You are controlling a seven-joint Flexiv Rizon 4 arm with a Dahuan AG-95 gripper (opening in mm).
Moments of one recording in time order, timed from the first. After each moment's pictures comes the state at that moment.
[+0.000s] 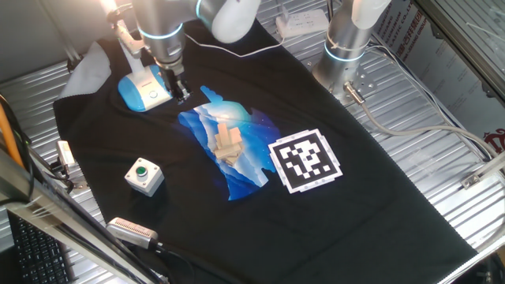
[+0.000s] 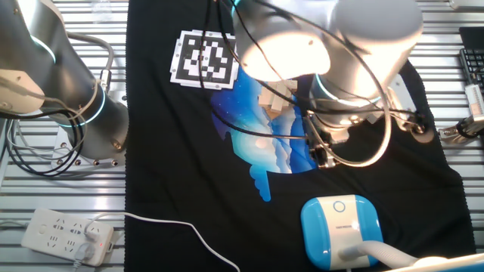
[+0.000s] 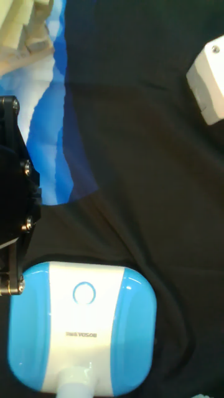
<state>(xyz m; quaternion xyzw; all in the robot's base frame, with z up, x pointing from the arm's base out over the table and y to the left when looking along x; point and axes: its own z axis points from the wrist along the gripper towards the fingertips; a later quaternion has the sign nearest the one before) 0.526 -0.100 0.080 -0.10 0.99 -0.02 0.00</state>
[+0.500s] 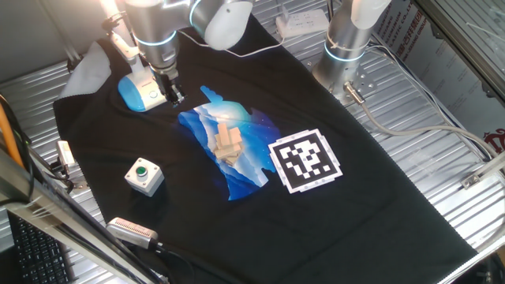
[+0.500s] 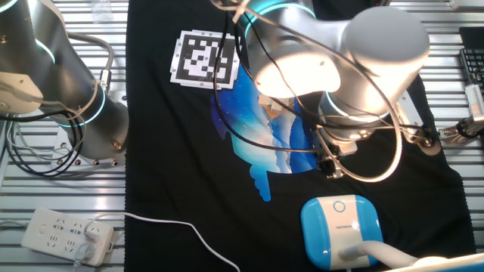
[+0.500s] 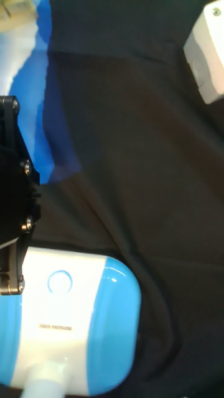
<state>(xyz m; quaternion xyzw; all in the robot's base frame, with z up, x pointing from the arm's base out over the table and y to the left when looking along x) 0.542 -0.115 0.064 -0.11 0.99 -0.02 0.00</state>
